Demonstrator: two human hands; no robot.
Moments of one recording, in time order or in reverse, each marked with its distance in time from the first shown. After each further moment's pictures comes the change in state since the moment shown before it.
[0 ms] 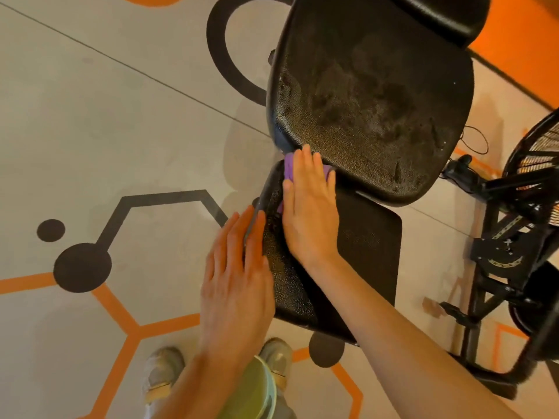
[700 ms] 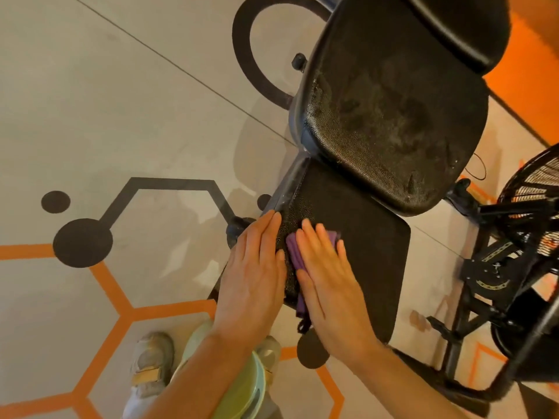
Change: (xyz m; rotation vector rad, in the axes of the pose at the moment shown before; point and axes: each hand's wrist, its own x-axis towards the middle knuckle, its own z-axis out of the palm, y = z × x) left_hand -0.009 -0.013 0.012 -0.226 0.018 -0.035; right_hand -0.110 0.024 -0.022 -0.046 -0.218 -0.378
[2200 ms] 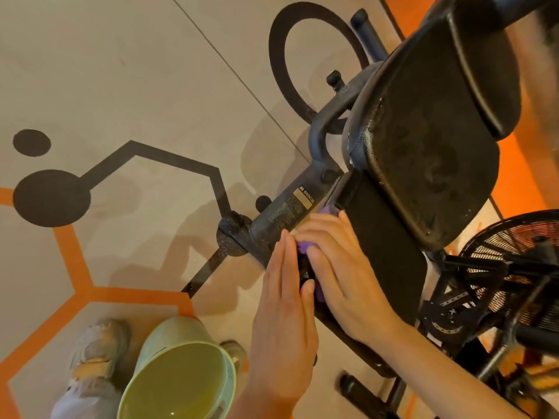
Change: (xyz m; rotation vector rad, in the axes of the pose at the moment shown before) left_hand -0.041 0.008 0.004 -0.644 -0.069 -0.346; right_hand 0.058 -0.033 -0.012 0.058 -0.182 -0.217
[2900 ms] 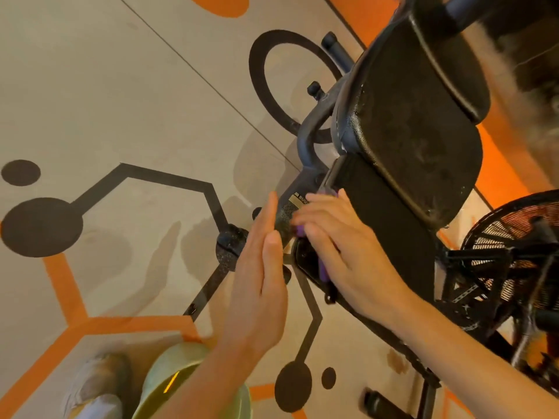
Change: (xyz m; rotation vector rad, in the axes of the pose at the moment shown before) left_hand 0.017 -0.029 -0.032 -0.349 0.036 0.143; right_hand -0.006 -0.017 0.014 -0.054 0.084 0.051
